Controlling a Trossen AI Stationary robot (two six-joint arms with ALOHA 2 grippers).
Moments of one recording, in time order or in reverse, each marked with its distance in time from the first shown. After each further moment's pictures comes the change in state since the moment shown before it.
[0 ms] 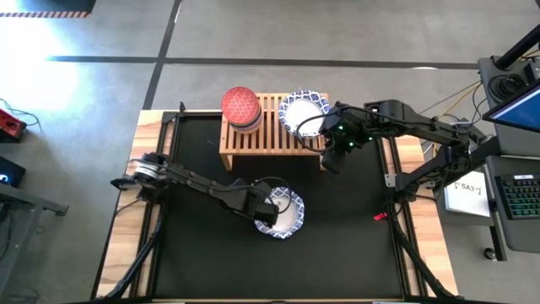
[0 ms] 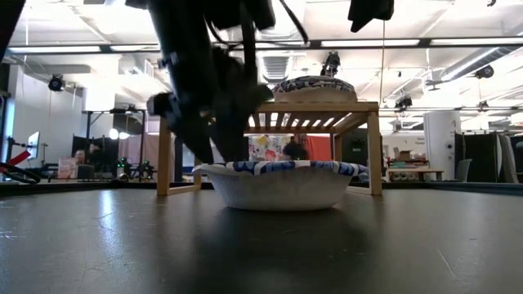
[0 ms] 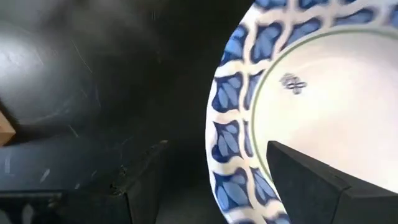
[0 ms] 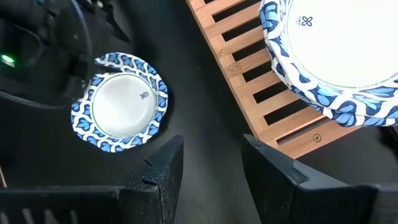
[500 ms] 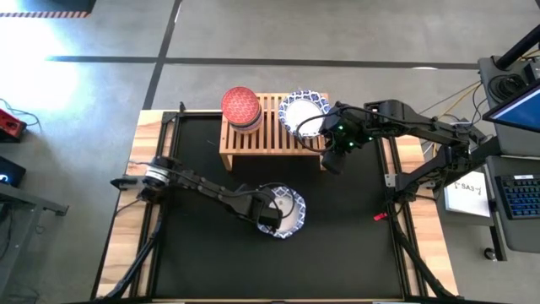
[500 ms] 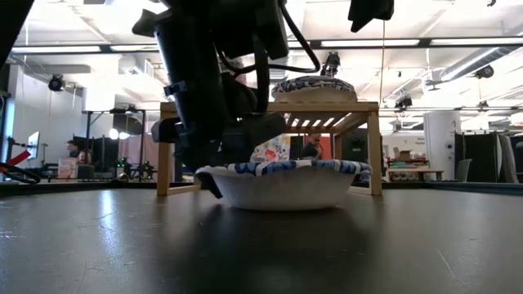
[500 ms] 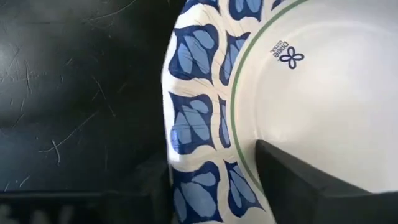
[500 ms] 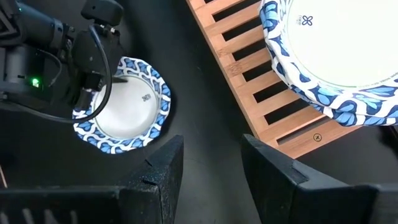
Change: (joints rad) left arm -0.003 0.109 0.001 0.097 0.051 -0.019; right arm 0.000 0.000 0.000 -0.001 0.000 0.003
